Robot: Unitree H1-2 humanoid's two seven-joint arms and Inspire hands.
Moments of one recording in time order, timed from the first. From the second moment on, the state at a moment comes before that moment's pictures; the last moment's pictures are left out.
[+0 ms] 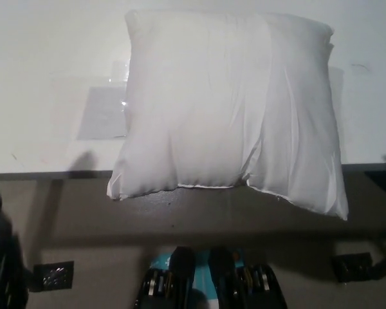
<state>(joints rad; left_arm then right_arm) -0.54 0.18 0.26 -0.17 0.07 -0.32 0.10 -0.52 -0.38 -0.18 -0.09 -0.14 -0.08 -0.04</state>
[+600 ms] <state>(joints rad) -0.74 0.08 0.15 0.66 0.17 -0.41 0.24 -0.69 -0.26 -0.11 0.39 -0.13 0.01 -0.05</state>
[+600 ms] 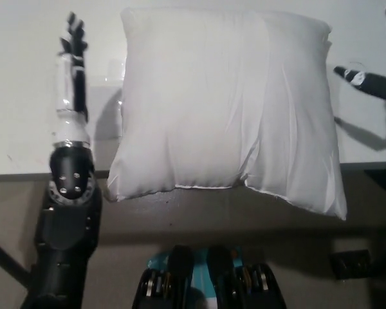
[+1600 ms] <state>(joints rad) -0.72 -0.07 0.09 0.90 0.05 -0.39 0.25 -0.72 -0.08 -0.05 0.77 -0.10 -0.10 -0.09</state>
